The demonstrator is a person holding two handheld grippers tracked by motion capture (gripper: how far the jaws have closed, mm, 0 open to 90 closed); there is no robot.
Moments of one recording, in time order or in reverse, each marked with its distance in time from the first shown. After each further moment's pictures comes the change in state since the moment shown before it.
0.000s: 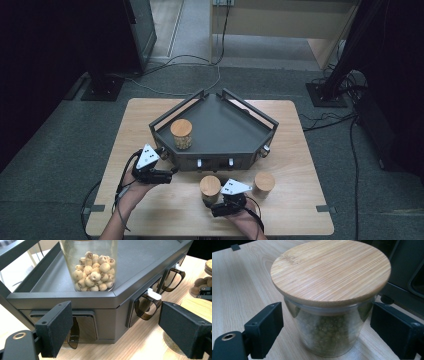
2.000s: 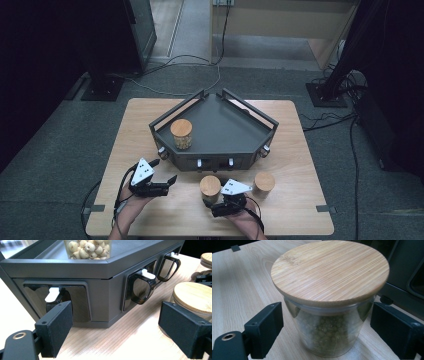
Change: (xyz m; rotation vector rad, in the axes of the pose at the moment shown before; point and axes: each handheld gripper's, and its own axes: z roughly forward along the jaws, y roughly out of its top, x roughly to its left) left arm -0.011 -0.049 -0.010 -0.053 0.006 -0.038; right arm 0.000 -0.001 -0.001 -0.007 -0.003 0.002
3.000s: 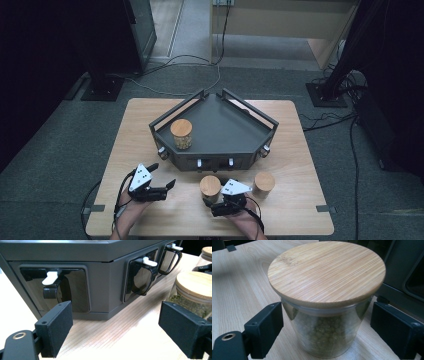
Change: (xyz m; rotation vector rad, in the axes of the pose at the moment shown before) left arm 0.002 -0.030 0.002 -0.027 -0.005 -0.003; right arm 0.005 0.000 0.000 -0.002 -0.024 -0.004
